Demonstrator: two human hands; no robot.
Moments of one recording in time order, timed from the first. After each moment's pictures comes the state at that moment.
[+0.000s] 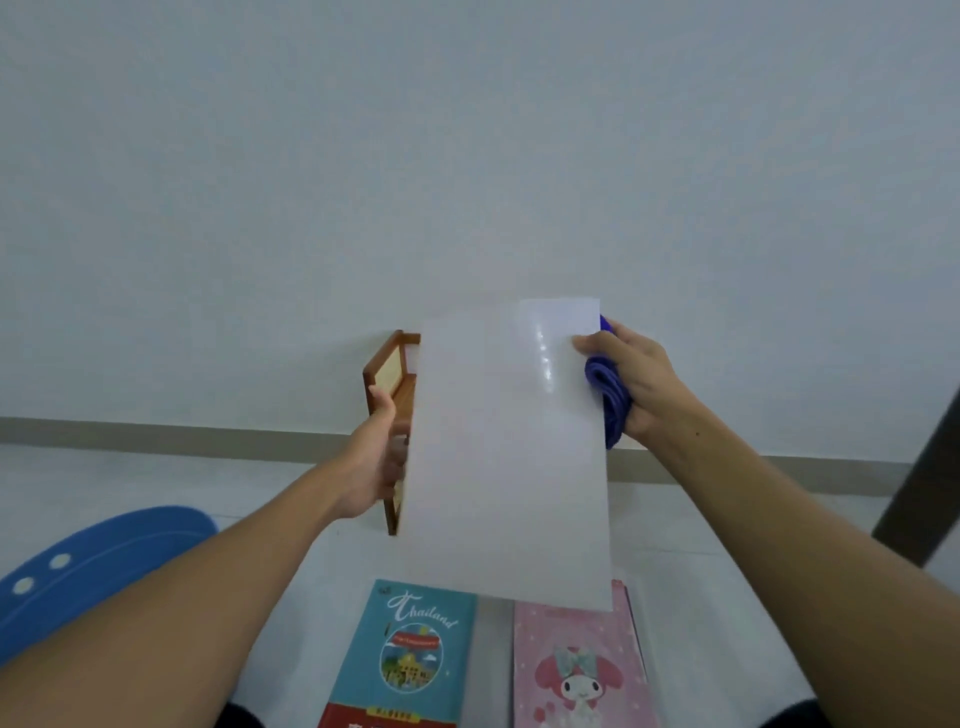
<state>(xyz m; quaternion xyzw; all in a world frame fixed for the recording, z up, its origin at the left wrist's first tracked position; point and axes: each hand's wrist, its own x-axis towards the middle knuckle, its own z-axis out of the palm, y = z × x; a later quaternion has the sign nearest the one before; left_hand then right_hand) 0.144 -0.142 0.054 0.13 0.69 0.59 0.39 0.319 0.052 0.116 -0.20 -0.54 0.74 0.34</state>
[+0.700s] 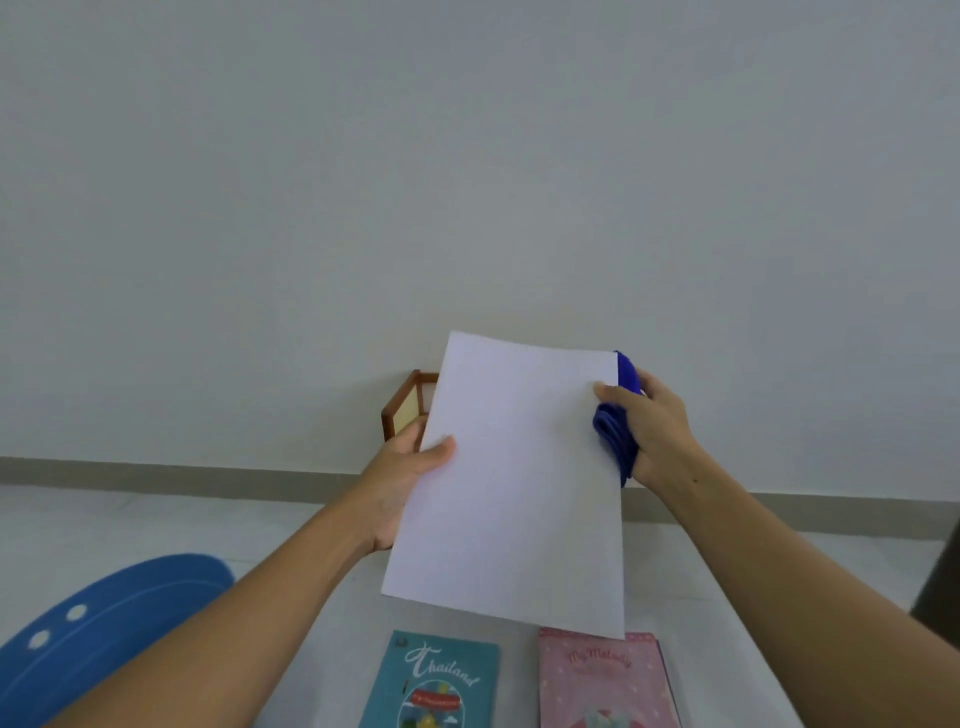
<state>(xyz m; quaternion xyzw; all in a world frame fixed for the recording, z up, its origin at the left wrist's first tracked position) 0.156 -0.143 0.086 0.25 0.55 0.70 0.38 0.298 0.065 0.101 -0.29 -0.51 0.70 0.40</state>
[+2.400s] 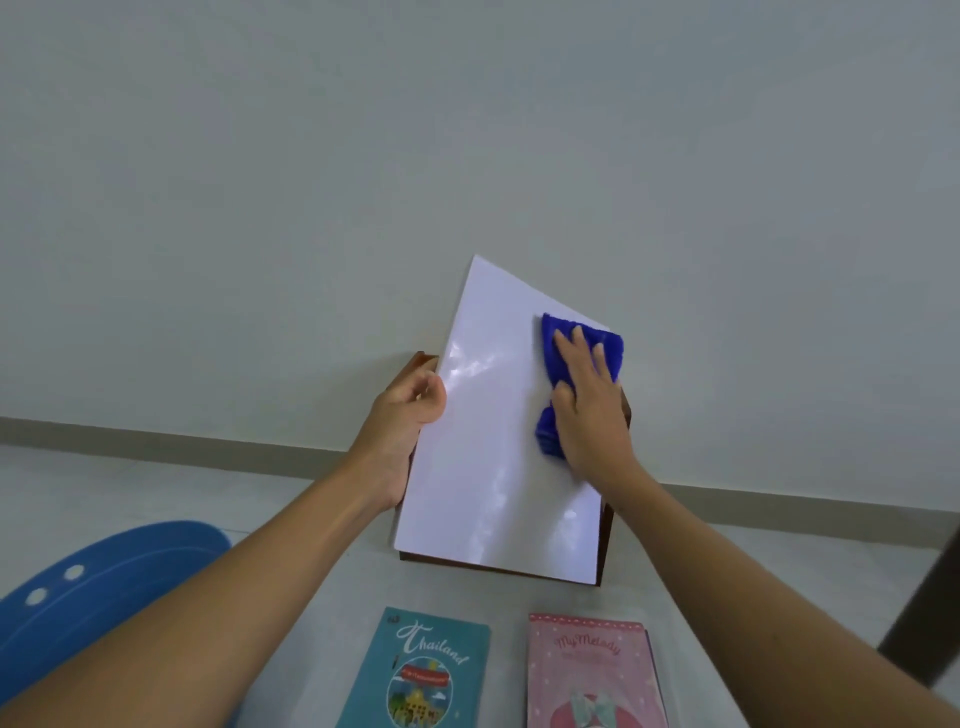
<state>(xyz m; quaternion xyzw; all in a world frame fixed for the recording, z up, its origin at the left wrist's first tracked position) 0.170 -0.144 0.110 0.29 0.57 0.73 0.25 0.264 0.027 0.084 -0.23 -0.86 0.27 0.37</state>
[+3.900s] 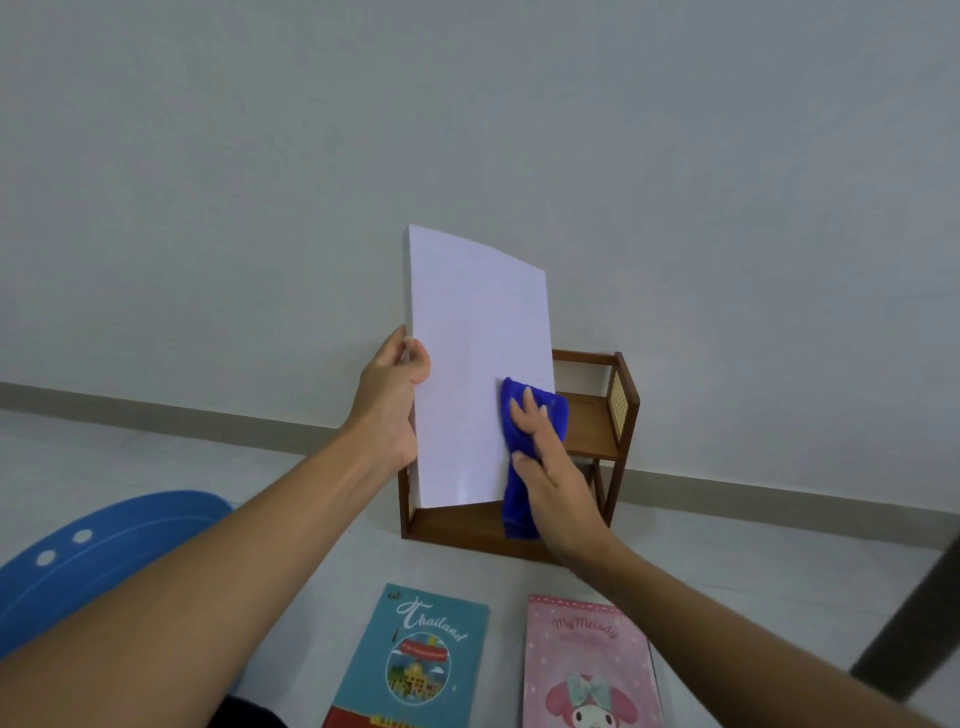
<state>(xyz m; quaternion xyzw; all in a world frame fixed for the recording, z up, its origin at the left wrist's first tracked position) 0.158 -0.140 0.111 0.15 0.55 0.79 0.20 0.288 -0.038 0.040 -0.12 -0.79 0.55 0.26</state>
